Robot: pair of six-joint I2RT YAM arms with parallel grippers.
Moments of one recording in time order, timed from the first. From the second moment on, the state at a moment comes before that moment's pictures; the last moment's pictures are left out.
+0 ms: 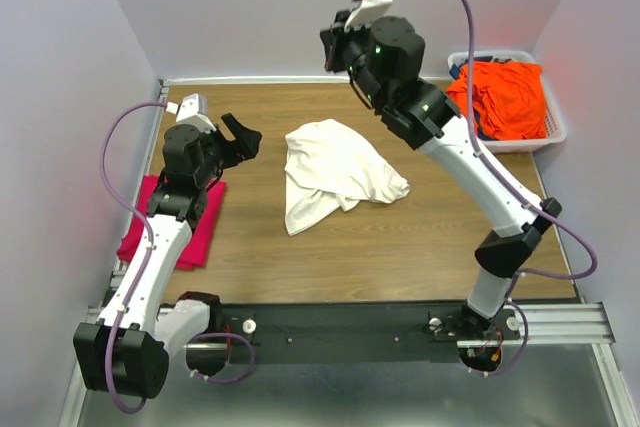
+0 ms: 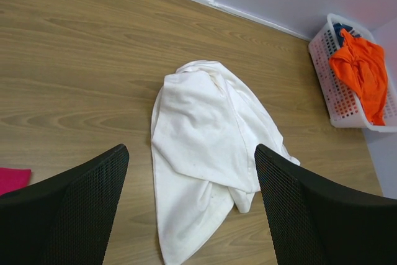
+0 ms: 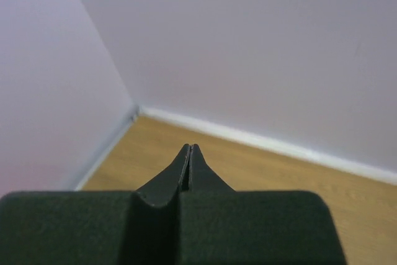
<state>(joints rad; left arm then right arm) -0.14 1.00 0.87 -0.11 0.15 -0.52 0.83 1.83 2.23 -0.30 0.37 0.10</state>
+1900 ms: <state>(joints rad) 0.02 1.02 0.94 -0.10 0.34 -0.55 0.96 2.03 1.93 -0.50 0.41 0.26</state>
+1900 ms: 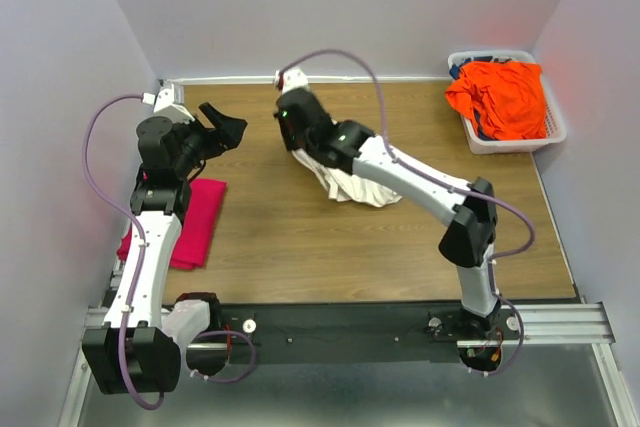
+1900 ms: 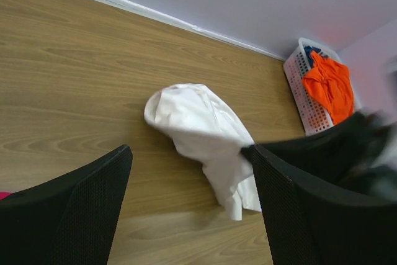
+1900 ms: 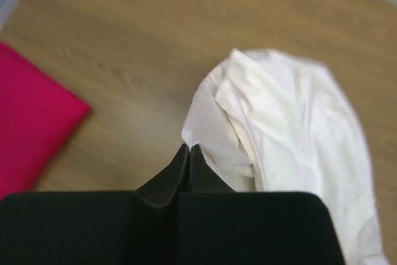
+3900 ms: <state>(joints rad) -0.78 1.47 0.92 0.03 -0.09 -0.61 0.81 1.74 2.14 -0.33 0.66 -0.04</state>
